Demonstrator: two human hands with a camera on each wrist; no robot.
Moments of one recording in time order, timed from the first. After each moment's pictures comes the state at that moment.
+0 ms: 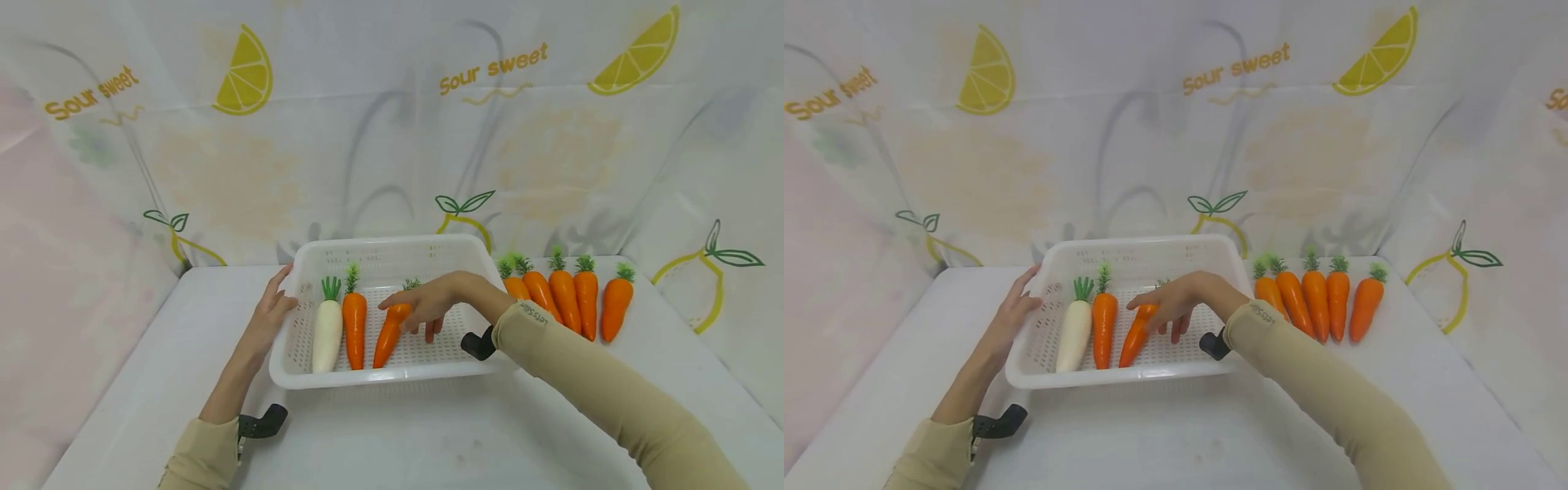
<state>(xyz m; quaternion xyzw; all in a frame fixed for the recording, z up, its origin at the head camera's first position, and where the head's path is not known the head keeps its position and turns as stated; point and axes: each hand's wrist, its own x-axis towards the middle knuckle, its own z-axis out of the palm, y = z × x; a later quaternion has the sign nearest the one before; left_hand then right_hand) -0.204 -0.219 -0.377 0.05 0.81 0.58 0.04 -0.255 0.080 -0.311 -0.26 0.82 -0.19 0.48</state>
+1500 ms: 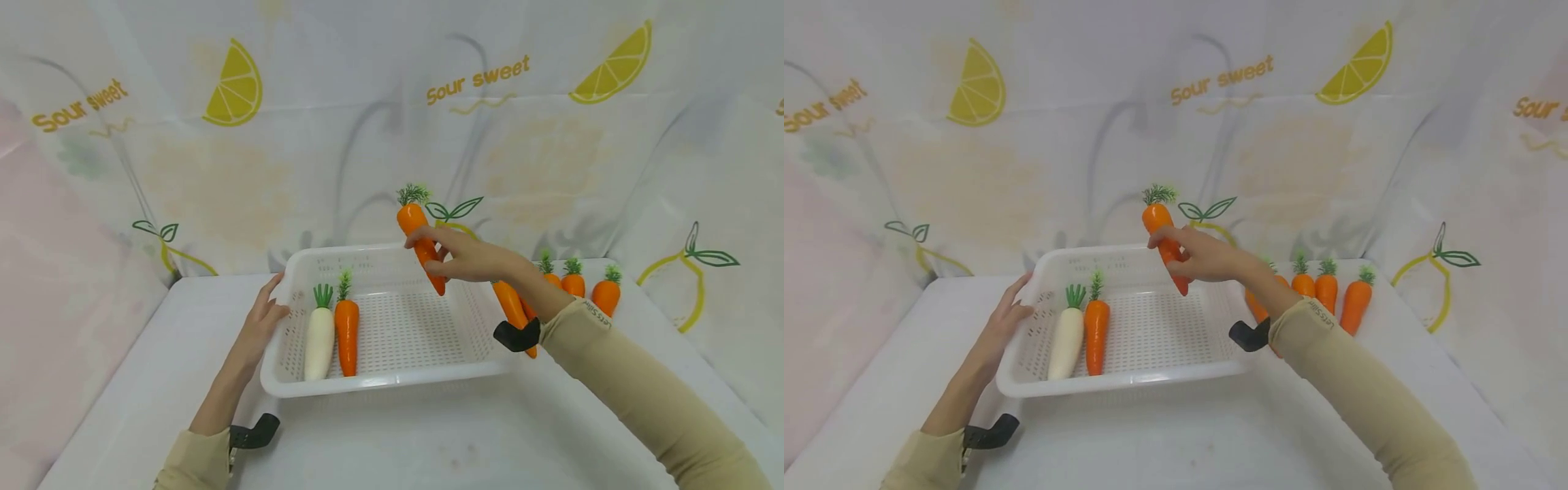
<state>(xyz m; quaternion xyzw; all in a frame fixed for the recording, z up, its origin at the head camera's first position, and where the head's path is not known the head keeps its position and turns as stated) -0.201 -0.220 -0.375 0.06 0.81 0.59 0.05 -0.248 0.143 -0.256 -0.35 0.87 -0.31 0.12</state>
